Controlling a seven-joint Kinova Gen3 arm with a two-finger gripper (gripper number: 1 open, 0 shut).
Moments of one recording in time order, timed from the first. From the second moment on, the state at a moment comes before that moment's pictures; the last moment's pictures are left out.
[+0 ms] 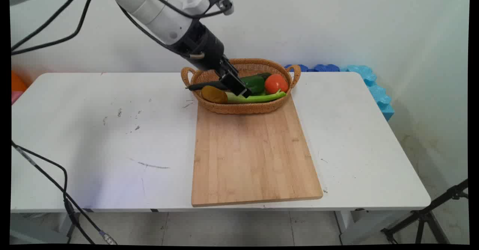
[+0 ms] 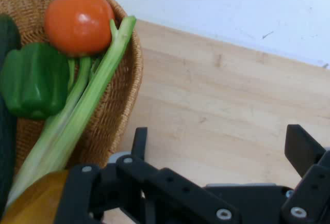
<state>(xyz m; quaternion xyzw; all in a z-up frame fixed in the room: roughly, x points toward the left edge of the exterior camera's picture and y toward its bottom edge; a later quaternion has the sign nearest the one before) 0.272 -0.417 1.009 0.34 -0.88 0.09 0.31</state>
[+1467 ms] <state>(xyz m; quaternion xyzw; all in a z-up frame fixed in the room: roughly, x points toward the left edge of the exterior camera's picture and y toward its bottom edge) 0.331 -0.487 0.958 0.20 -0.95 0.14 0.18</state>
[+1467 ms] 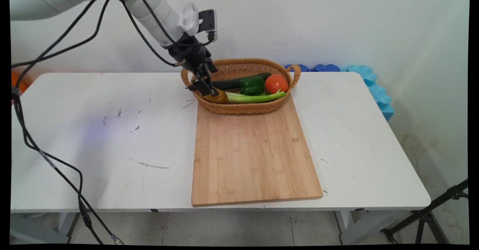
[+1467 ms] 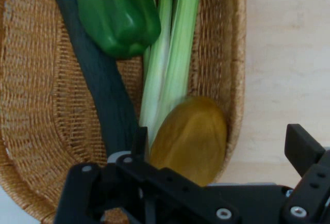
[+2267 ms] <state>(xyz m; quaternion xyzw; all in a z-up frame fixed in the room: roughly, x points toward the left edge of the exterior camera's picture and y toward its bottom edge) 0.342 -0.518 0.914 0.15 -0.97 0.13 0.15</state>
